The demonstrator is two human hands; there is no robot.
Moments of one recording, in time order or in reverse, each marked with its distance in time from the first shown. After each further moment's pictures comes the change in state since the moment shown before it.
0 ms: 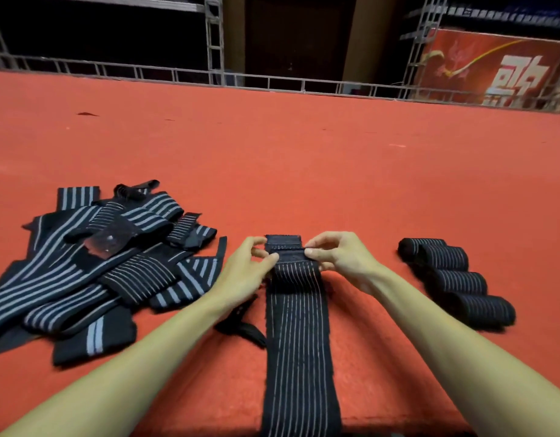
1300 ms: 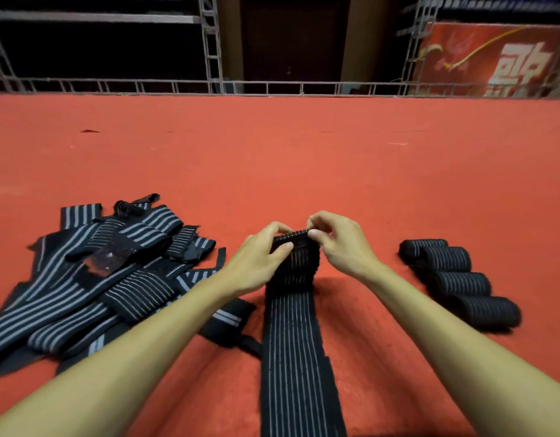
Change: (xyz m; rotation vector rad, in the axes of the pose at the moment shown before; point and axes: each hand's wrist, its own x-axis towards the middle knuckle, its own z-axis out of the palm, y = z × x) left_hand 0.018 0.047 -0.005 0.340 -0.151 0.313; right_hand 0.009 -0.024 -0.002 -0.589 0.216 -0.452
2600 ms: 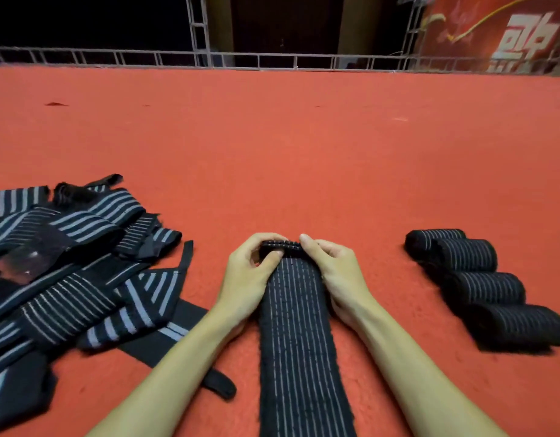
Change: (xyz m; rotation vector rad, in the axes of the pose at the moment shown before) left_hand 0.018 -0.036 0.078 -0.562 0.295 -0.066; right_hand -0.022 0.055 0.046 0.809 0.028 0.410
